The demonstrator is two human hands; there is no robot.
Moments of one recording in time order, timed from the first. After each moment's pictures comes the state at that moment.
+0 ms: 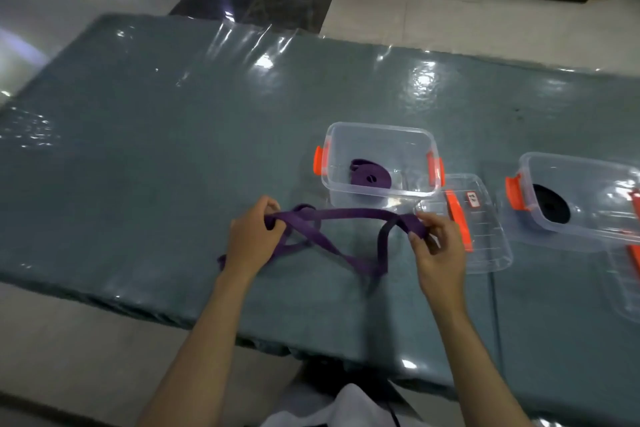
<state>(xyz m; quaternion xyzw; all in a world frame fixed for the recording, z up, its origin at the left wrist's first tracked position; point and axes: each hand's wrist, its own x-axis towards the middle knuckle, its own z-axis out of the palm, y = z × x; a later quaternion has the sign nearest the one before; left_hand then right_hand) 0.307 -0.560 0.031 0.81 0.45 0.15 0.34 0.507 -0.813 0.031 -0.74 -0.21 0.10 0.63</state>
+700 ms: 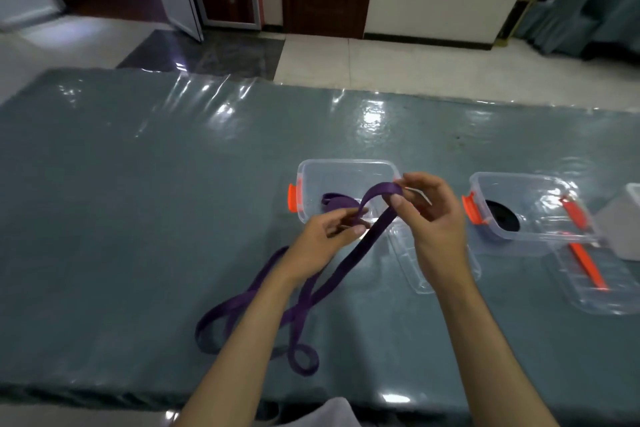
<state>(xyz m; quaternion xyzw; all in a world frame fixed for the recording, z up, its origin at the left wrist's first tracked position) 0.408 -0.610 0.092 0.69 0.12 0.11 0.71 0.516 -0.773 0.144 -0.60 -0.26 0.09 0.75</state>
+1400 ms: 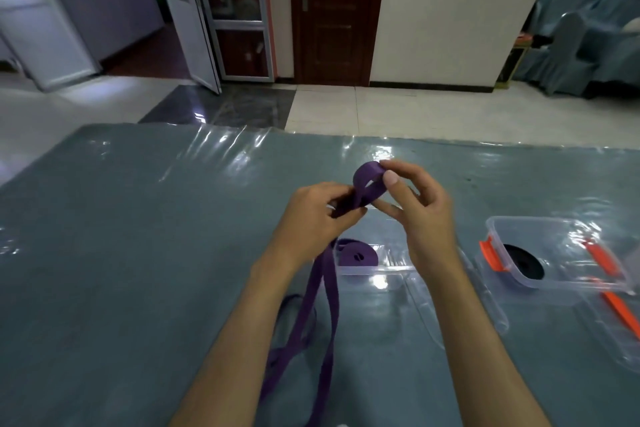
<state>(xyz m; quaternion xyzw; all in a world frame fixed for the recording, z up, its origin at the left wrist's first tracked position) 0.431 -0.542 0.197 0.85 0.07 0.29 0.44 0.526 -0.700 0.219 -0.59 -0.30 0.10 0.75</state>
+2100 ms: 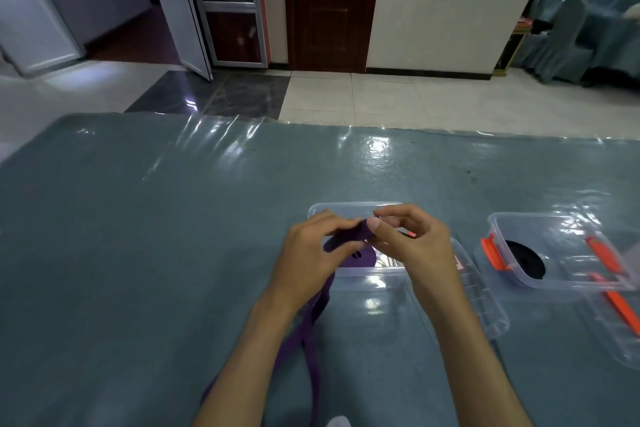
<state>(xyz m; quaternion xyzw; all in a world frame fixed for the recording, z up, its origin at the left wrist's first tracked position) 0.423 -0.554 0.147 0.83 0.08 0.32 0.45 0.524 -0.710 0.179 -0.65 -0.20 0.17 0.71</state>
